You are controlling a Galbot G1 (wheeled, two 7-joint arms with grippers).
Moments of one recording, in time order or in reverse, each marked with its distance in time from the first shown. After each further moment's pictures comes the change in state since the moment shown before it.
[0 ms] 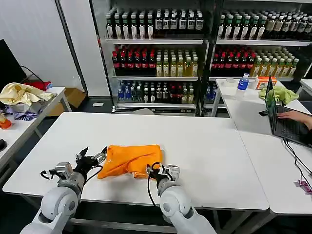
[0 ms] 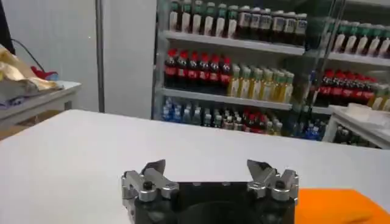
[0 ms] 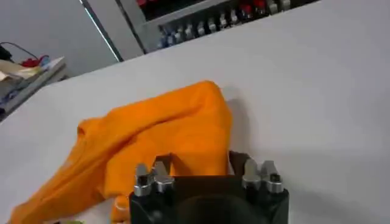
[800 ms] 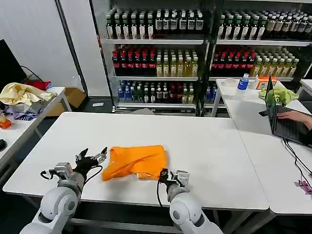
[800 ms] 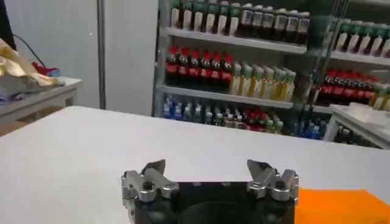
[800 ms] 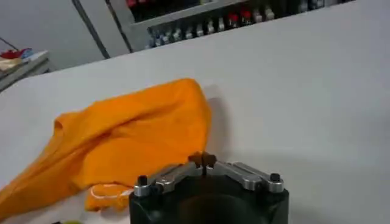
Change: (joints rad) left arm -0.002 0.004 0.000 -0.001 -0.019 0.010 -0.008; right arm -0.065 -0.079 0.031 0.066 -0.065 -0.002 -0.023
